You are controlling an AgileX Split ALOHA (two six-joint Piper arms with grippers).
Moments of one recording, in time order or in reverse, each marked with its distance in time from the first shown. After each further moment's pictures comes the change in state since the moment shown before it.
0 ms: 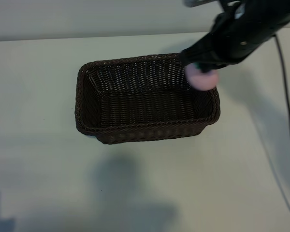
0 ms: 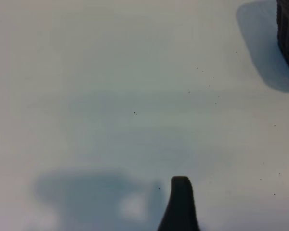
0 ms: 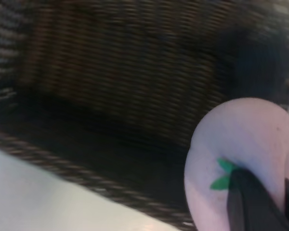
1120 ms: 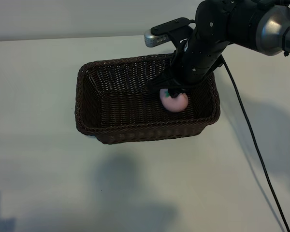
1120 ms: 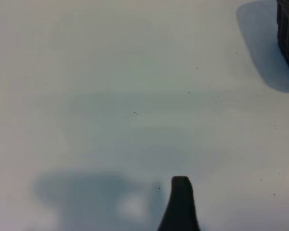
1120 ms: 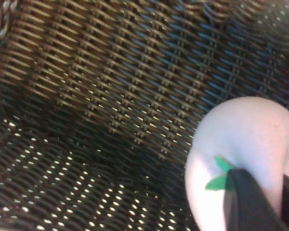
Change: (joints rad) left arm 0.000 0.000 0.000 0.000 0.000 0.001; right arm 0.046 0.327 -0.096 0.021 -0.076 -0.035
